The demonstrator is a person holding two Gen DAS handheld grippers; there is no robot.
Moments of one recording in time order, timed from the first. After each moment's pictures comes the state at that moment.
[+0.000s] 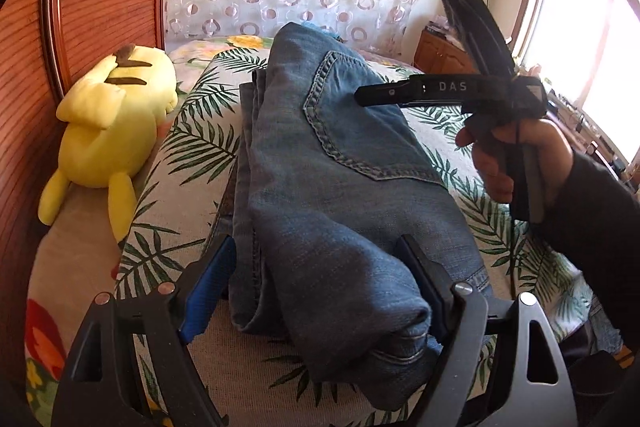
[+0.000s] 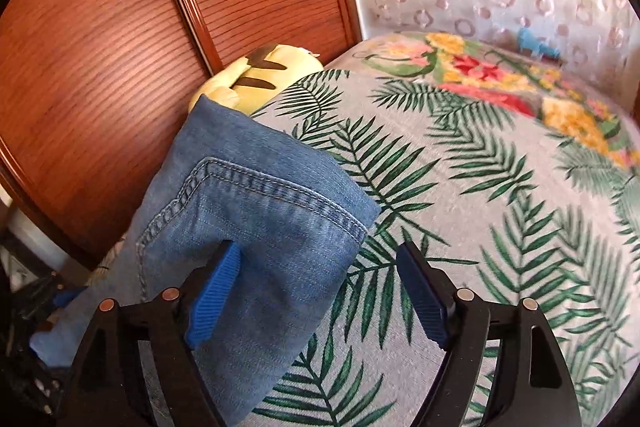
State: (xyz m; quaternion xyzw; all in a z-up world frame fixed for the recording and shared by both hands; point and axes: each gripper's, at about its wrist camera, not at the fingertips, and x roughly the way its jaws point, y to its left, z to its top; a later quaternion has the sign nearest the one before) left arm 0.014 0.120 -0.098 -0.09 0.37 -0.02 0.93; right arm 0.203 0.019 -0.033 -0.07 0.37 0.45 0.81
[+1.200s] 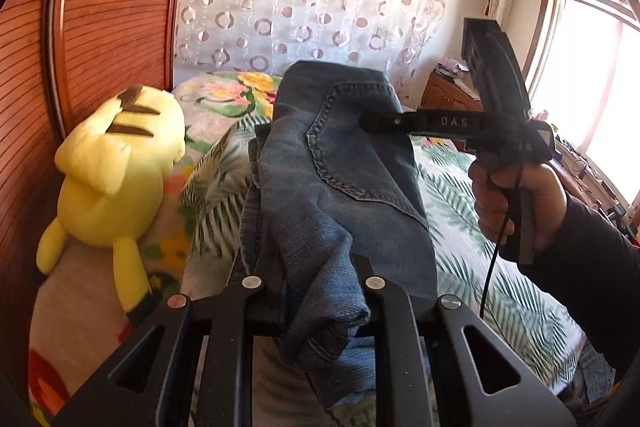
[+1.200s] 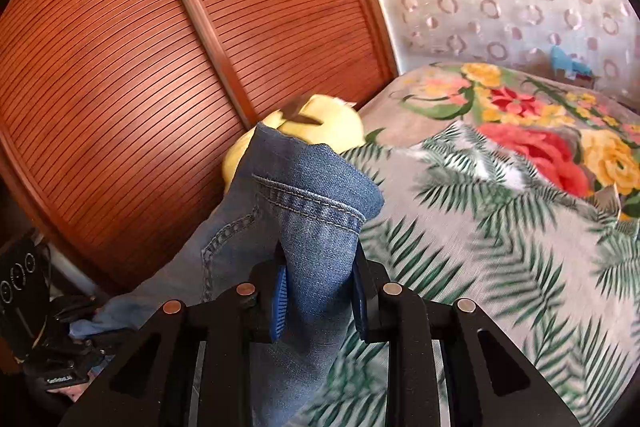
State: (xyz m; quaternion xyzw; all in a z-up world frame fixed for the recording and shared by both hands) left arm 0.091 0.173 -0.058 -0.12 0.31 -0.01 0.94; right arm 0.275 0.072 -0.005 -0.03 0.32 0.49 0.81
